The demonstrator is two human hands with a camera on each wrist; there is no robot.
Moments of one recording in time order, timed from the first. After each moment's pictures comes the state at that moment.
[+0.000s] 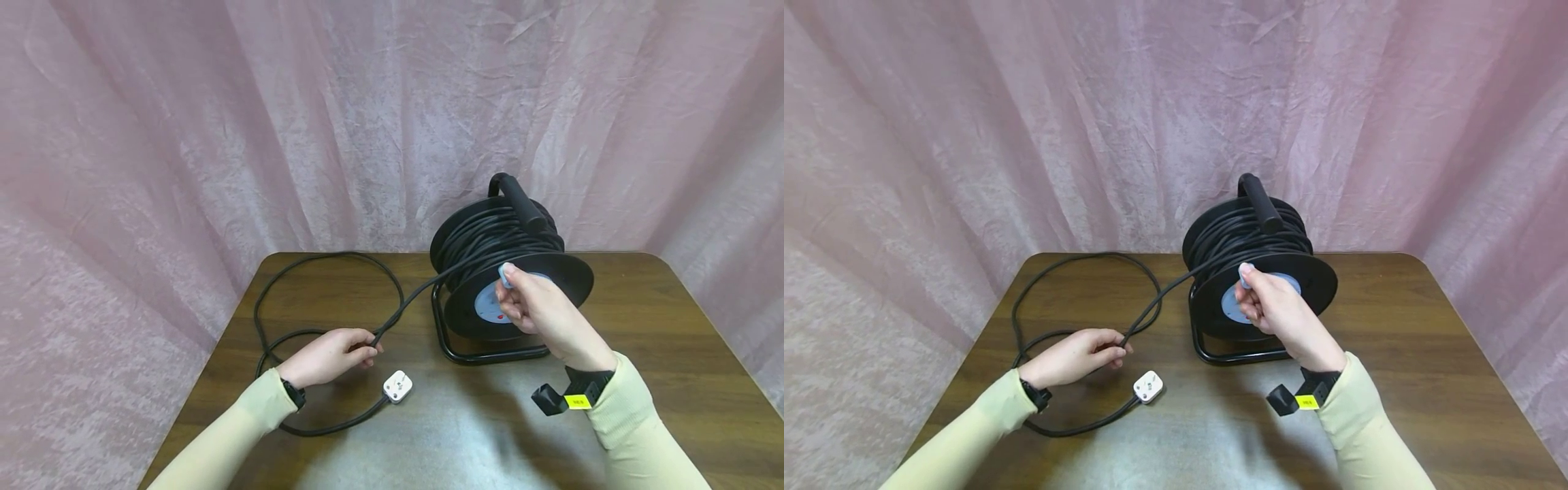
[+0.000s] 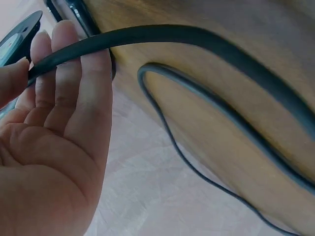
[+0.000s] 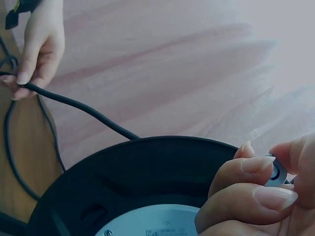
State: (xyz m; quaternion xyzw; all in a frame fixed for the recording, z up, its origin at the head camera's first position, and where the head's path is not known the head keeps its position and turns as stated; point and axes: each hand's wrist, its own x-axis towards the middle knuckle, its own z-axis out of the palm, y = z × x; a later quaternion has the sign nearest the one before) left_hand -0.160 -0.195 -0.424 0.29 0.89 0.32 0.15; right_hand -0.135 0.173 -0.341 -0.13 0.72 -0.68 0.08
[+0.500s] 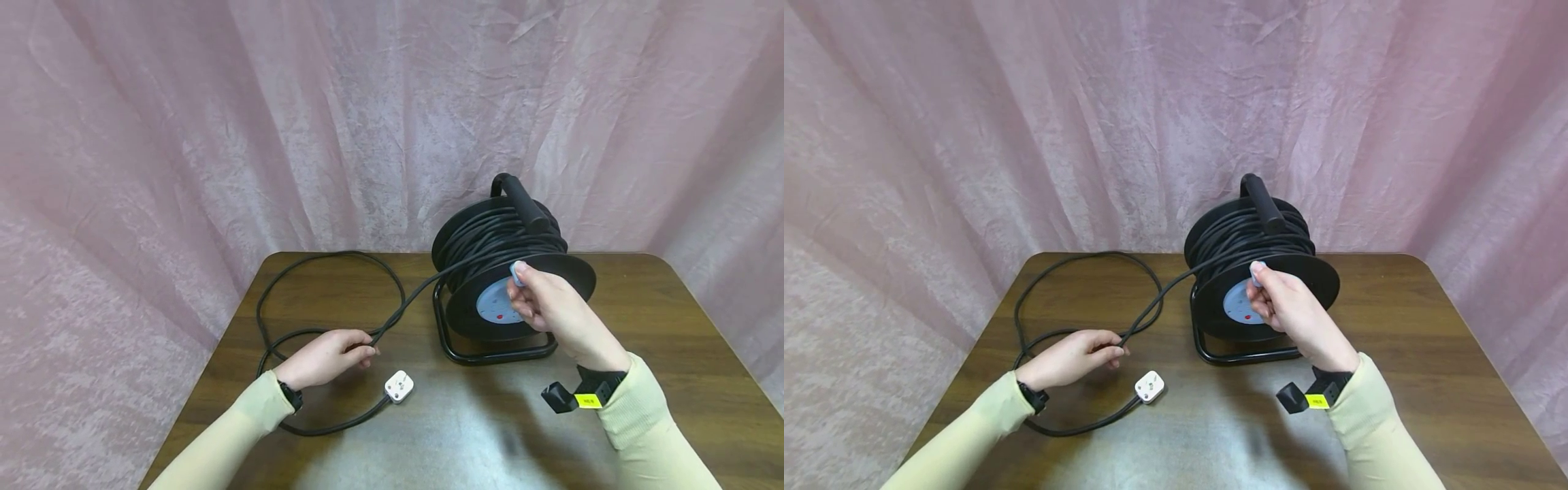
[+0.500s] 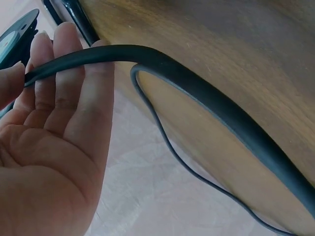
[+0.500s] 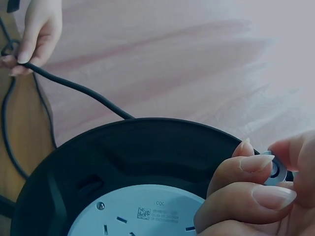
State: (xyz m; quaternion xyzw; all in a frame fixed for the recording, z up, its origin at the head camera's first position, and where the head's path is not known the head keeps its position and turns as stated) left_hand -0.159 -0.202 -0.424 0.28 0.90 0.31 0.15; right_hand -0.133 0.183 -0.335 -0.11 0.76 -0.64 0.05
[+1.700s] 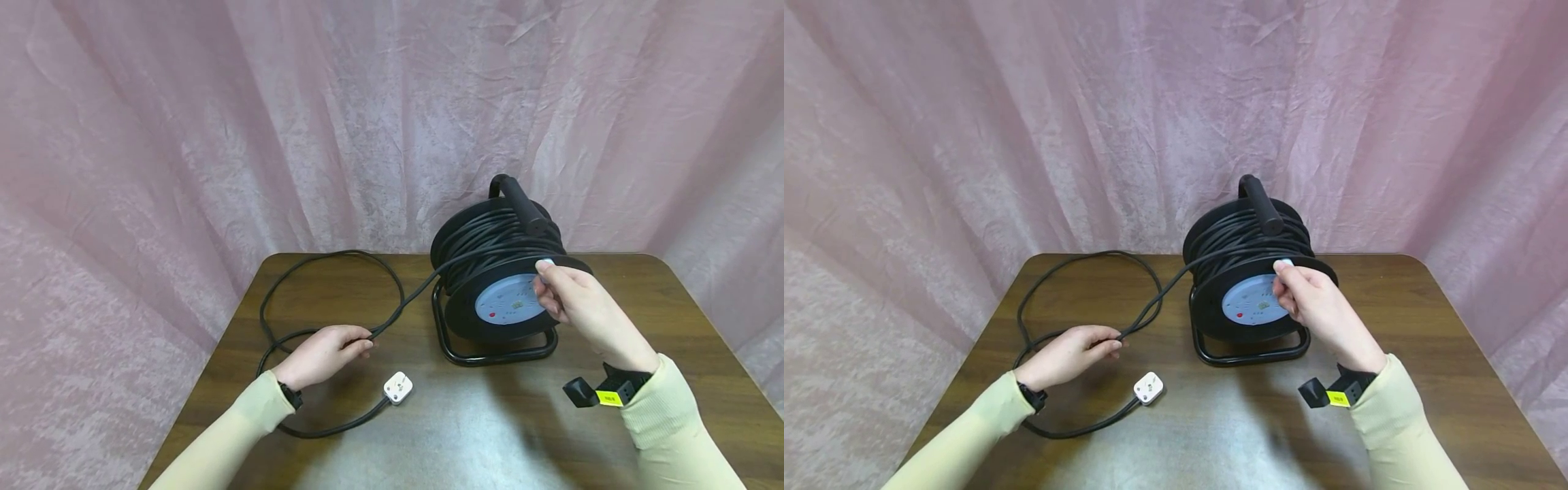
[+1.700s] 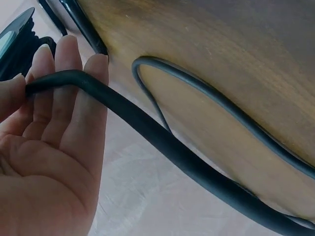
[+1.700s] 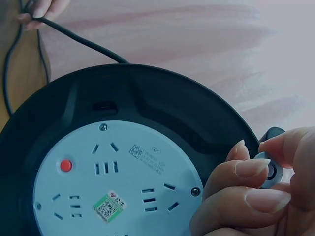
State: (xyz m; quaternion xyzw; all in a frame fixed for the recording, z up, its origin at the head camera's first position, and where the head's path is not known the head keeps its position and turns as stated) left_hand -0.160 -0.201 -0.418 0.27 0.91 0.30 0.10; right_hand -0.131 0.214 -0.326 -0.07 0.82 -0.56 0.03
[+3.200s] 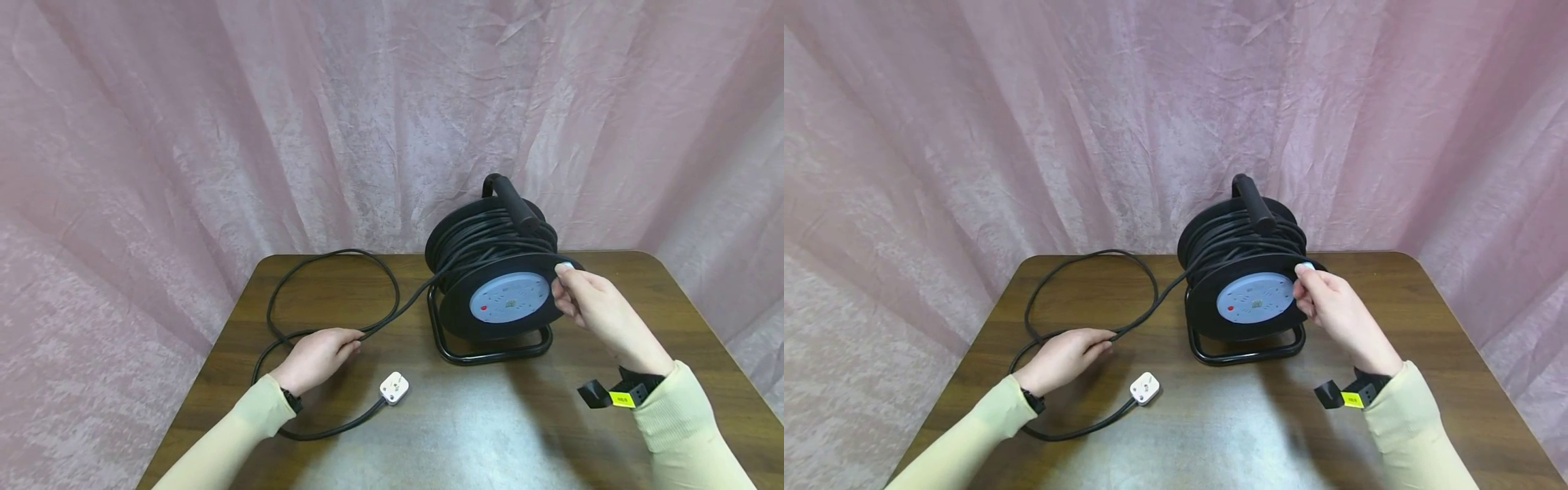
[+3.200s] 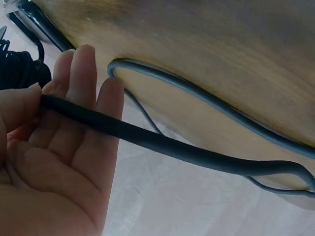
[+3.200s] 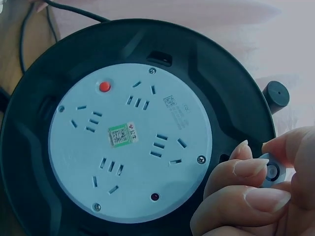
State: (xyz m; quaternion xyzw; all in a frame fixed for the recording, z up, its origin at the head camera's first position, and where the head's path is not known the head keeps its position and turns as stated) left_hand -0.163 -0.201 -0.440 0.27 0.95 0.15 -0.03; right_hand -0.129 0.245 -0.345 -0.05 0.84 -0.53 0.00
